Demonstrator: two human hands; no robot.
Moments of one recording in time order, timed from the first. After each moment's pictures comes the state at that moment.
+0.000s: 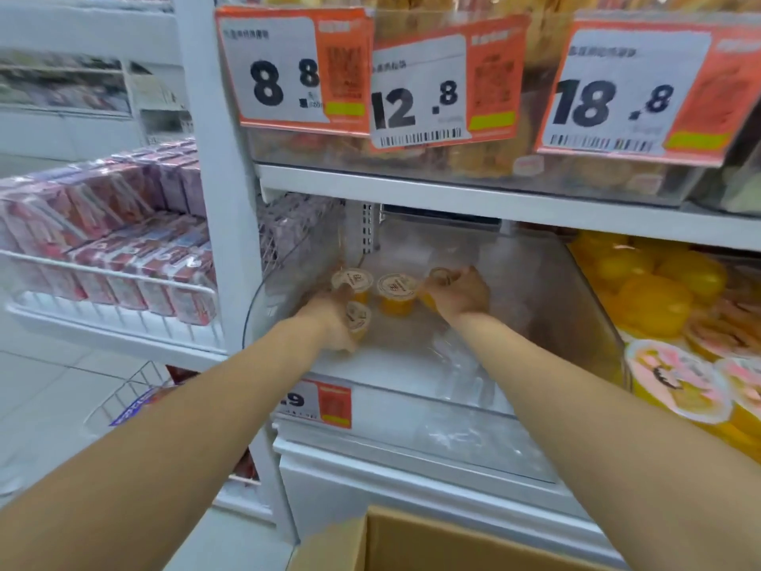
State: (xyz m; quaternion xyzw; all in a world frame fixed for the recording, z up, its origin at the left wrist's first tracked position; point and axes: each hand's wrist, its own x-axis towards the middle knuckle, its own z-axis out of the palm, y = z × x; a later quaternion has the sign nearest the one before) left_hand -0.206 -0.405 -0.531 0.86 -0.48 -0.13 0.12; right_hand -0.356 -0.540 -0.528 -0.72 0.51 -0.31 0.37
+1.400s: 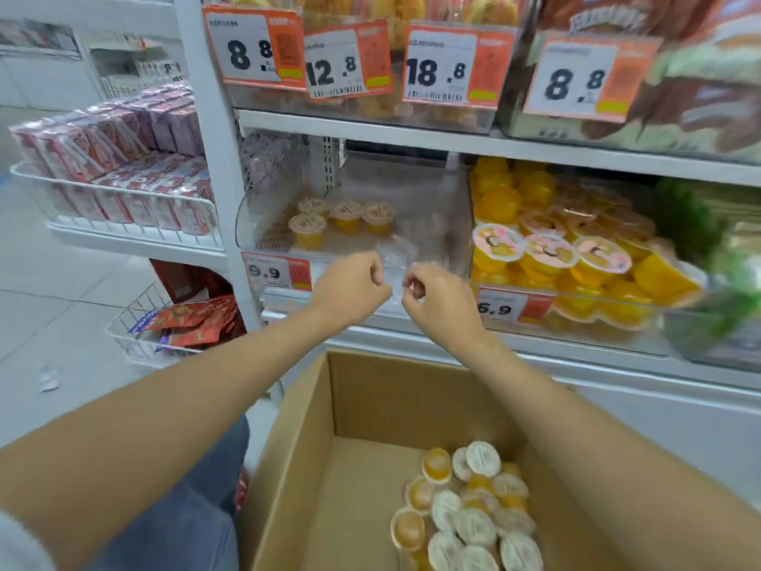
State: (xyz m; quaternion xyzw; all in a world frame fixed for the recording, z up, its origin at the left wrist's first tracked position) left_hand -0.413 -0.287 -0.488 0.79 -0.52 -0.09 0.32; right_hand -0.547 -0.372 -0.518 -0.90 0.31 -0.29 0.11
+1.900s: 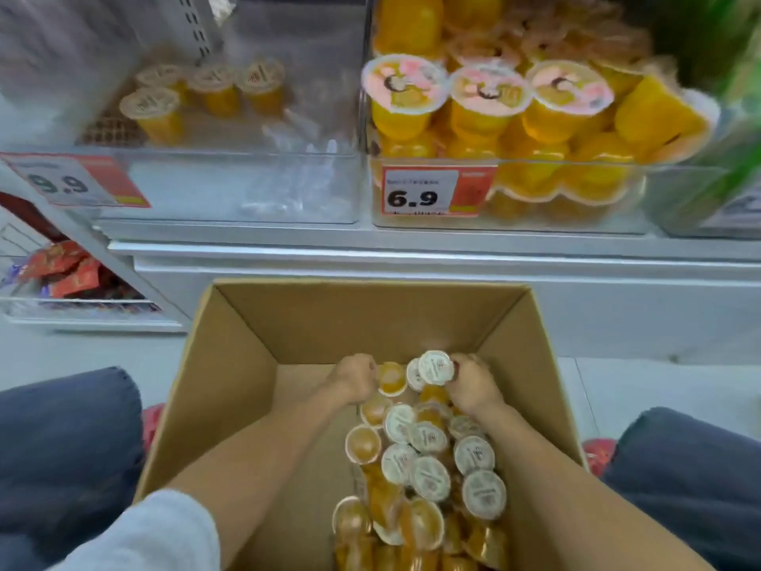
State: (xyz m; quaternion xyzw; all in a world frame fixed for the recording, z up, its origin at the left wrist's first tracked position) left_hand -0.535 -0.316 -0.790 0.79 -0.47 -0.40 0.01; right_hand -0.734 -0.381 -0.785 -0.74 0.59 0.05 0.32
